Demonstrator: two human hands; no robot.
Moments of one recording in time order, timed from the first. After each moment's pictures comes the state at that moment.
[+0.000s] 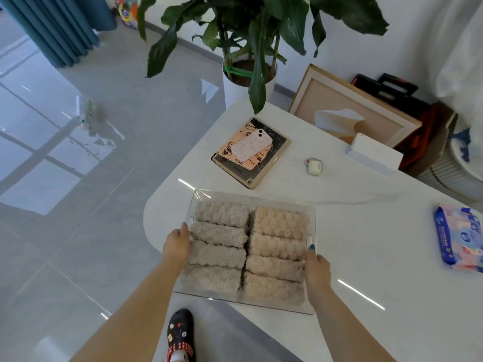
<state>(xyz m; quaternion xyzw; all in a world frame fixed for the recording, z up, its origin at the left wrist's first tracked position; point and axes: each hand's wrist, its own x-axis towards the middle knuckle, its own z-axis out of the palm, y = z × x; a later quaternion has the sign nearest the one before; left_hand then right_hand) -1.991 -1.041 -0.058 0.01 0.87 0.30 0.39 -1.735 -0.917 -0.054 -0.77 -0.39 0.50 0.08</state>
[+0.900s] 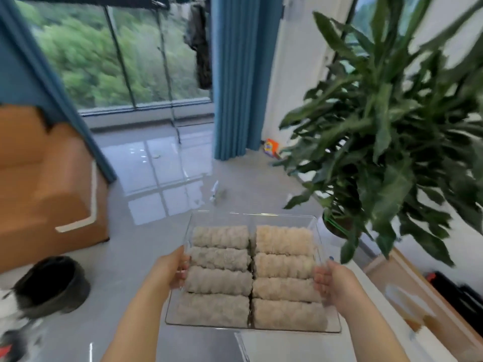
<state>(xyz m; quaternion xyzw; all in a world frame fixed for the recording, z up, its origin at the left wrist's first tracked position) -2.102 -1.255 0.314 -0.24 0.68 0.63 0.29 -1.942 -0.955 0.353 -0.53 -0.53 0.66 -0.01</state>
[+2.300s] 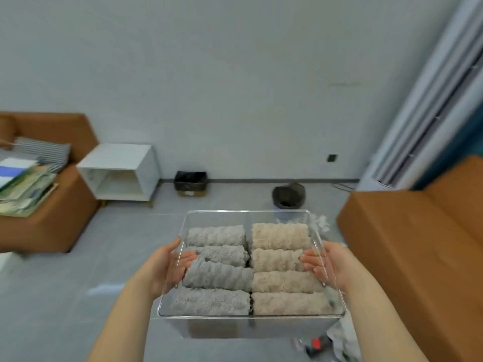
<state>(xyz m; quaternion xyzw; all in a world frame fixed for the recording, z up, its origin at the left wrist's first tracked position) -1.825 -2.046 0.366 -0.56 0.12 0.73 -0.38 -2.184 -2.055 0.395 0.14 -0.66 0.35 -0.65</state>
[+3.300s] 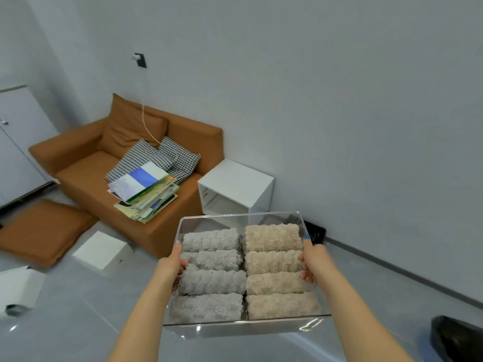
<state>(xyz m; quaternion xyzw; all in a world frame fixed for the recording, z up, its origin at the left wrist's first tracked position) -1.389 -2.409 0.326 -0.79 -0.01 0.40 -0.46 -1.648 -2.586 0.347 0.50 -0.67 0.14 -0.53</state>
